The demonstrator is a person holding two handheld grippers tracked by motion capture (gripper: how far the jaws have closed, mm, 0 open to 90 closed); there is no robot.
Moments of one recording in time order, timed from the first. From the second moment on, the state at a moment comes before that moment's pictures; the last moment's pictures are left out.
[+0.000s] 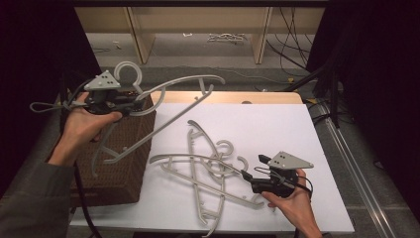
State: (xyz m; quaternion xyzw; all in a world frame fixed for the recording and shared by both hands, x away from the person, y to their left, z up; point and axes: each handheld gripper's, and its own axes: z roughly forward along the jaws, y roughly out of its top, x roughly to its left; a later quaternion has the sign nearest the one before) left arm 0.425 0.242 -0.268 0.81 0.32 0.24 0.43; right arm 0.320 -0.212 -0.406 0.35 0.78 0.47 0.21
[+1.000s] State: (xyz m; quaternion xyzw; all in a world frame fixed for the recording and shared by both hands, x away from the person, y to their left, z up) left arm 0.441 0.377 -0.333 0.76 0.41 0.31 0.40; right arm 0.322 -0.214 -0.416 0.36 0.79 0.46 0.20
